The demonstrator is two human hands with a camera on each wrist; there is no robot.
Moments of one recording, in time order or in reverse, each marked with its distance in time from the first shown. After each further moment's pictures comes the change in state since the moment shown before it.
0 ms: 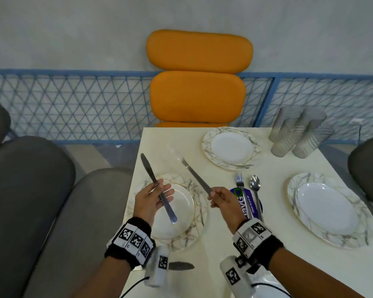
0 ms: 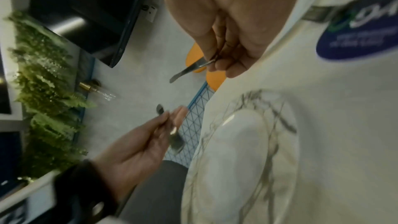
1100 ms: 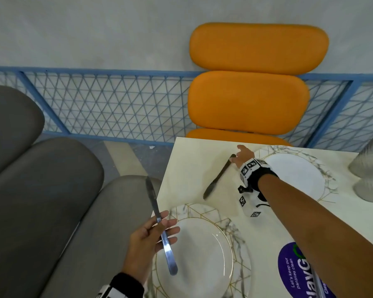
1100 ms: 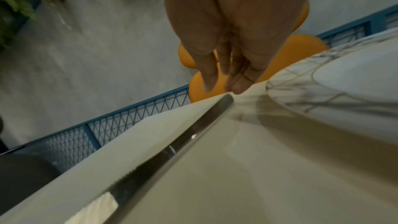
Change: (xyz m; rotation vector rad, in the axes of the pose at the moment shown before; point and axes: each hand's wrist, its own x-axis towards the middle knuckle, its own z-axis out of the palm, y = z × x) left_hand 0.051 -0.002 -0.056 0.139 0.140 0.042; right_hand 0.320 -0.034 0.067 -0.855 -0.063 0.052
